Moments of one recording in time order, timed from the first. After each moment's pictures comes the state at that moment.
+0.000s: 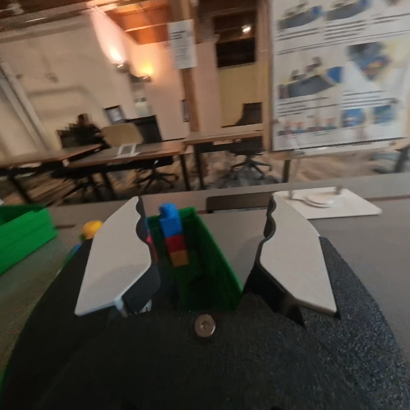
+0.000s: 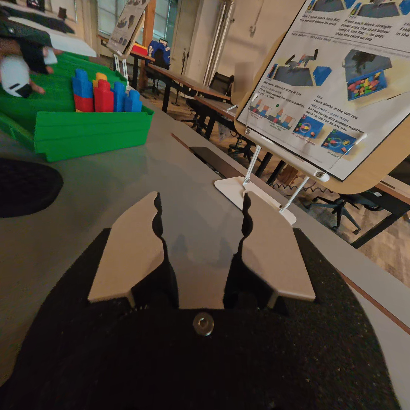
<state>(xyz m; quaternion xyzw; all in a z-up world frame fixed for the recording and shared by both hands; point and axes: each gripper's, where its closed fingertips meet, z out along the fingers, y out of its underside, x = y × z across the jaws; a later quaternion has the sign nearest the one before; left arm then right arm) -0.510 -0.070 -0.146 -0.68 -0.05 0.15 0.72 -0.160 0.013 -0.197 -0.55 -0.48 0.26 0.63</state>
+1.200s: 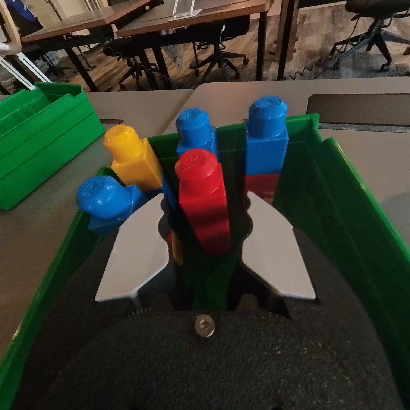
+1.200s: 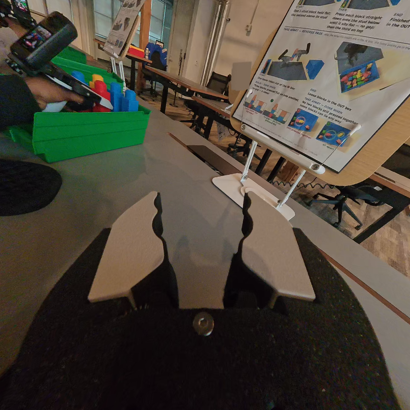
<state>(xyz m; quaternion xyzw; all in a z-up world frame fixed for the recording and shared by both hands) -0.651 -0.044 -0.266 -0.80 -0.22 0.25 0.50 -0.150 0.017 -0.201 -0.56 -0.47 0.27 0.63</state>
